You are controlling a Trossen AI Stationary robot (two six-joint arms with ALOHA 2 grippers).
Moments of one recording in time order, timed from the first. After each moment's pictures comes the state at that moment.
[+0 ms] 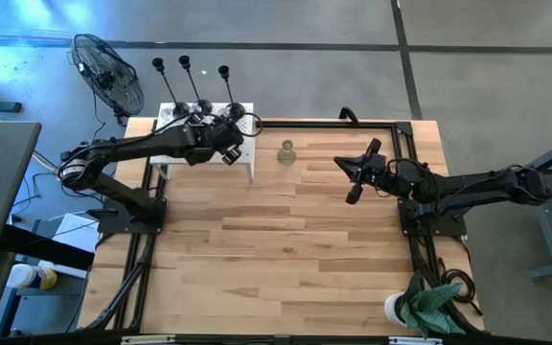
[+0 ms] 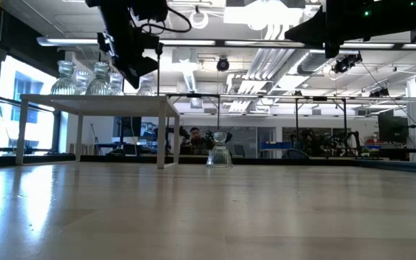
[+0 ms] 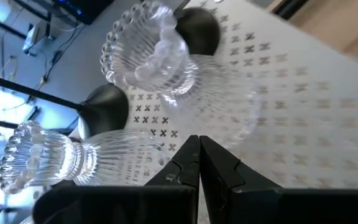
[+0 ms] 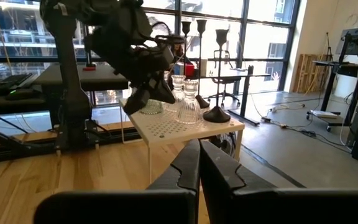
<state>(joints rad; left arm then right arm) 0.34 1.39 1.18 -0.84 -0.77 -0.24 -0.07 0.81 0.37 0.51 0.36 -0.04</state>
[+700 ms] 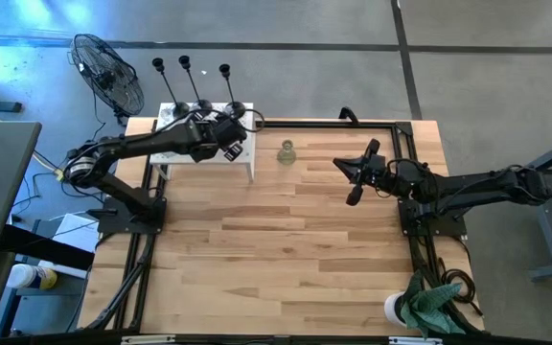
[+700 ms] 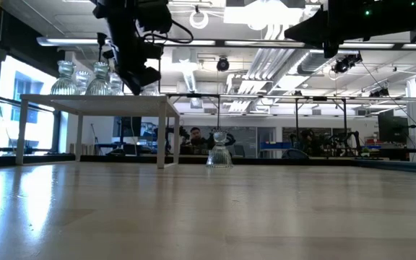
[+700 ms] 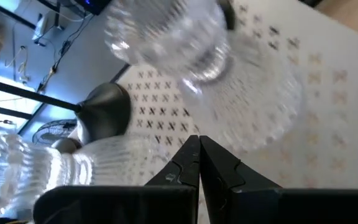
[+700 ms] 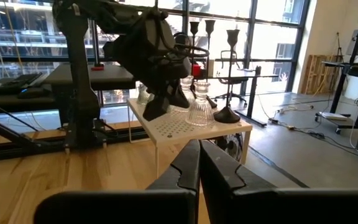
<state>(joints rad) 0.39 1.44 1.18 -0.80 -0.78 -0.23 -0.07 0.81 0.37 0.51 0.33 -0.04</state>
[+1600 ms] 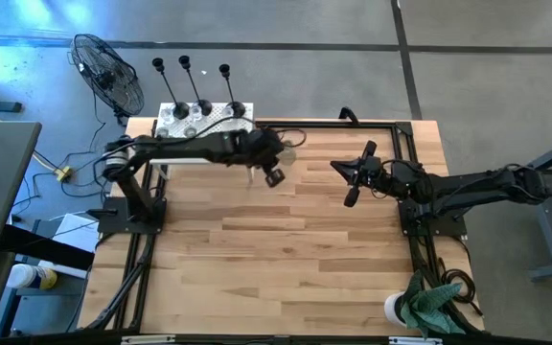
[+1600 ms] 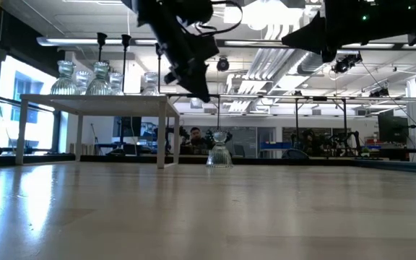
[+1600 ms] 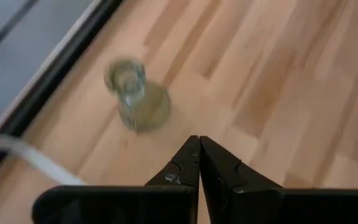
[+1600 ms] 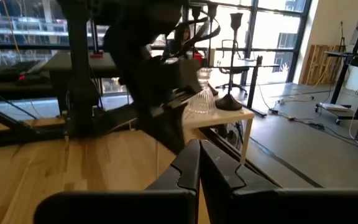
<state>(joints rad) 0.25 1.71 1.39 -0.53 -0.20 -0.18 -0.07 0.84 0.37 0.50 0.33 -0.03</state>
